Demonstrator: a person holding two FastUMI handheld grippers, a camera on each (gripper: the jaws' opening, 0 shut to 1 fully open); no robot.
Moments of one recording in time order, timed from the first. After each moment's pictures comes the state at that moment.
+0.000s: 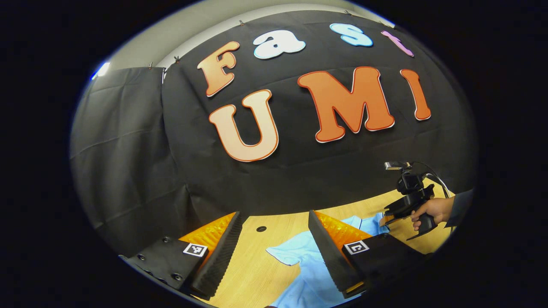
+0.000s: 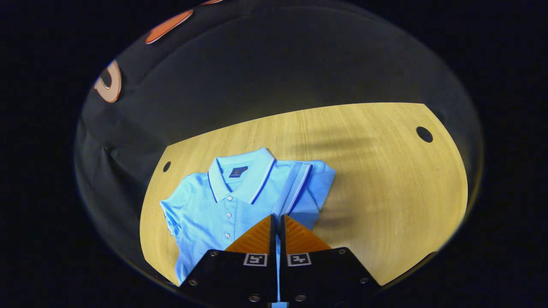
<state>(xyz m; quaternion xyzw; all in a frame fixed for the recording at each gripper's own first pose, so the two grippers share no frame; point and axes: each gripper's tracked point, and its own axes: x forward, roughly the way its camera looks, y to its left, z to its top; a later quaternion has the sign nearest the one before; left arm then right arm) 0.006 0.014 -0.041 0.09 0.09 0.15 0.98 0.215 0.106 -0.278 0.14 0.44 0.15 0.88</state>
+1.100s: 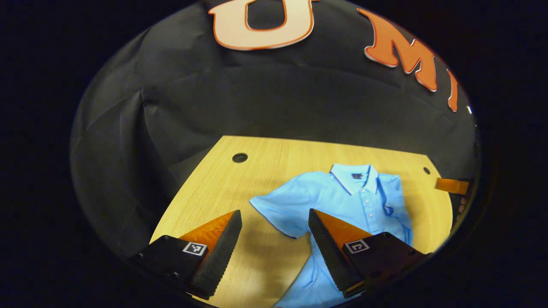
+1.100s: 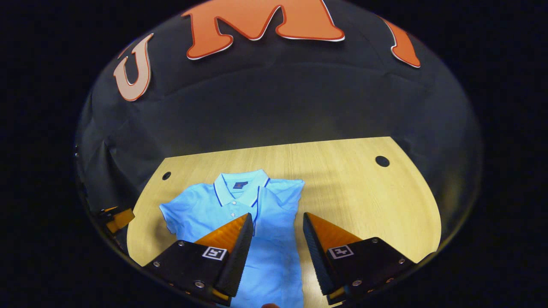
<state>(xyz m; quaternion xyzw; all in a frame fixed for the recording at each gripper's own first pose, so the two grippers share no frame) 0.121 0.124 -0.278 -0.06 0.38 0.07 0.92 0.150 0.056 -0.193 0.09 0.33 0.06 0.94</state>
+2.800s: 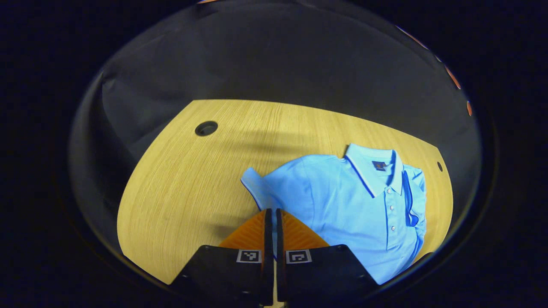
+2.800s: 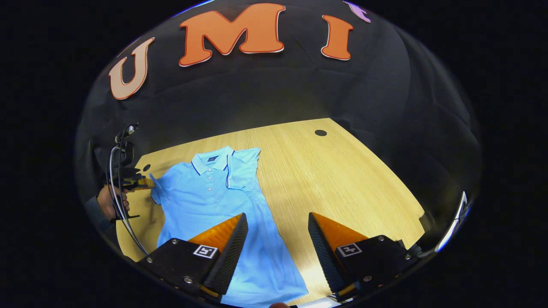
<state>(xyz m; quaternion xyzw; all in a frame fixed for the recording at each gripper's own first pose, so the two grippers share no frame) 0.215 0.086 -0.362 -0.07 0.45 0.02 0.89 -0.023 0.020 -0.209 0.11 0.33 -0.08 0.94</state>
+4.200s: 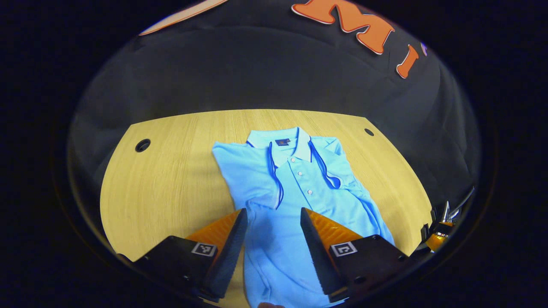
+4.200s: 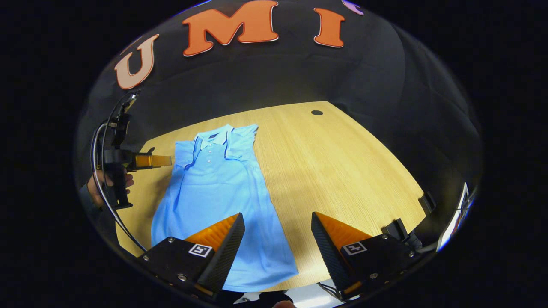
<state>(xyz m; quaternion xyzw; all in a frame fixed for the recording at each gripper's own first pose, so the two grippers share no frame) 0.109 -0.011 -0.311 -0.06 0.42 -0.17 0.89 -0.097 0.021 -0.246 0.10 0.37 -0.05 0.92</state>
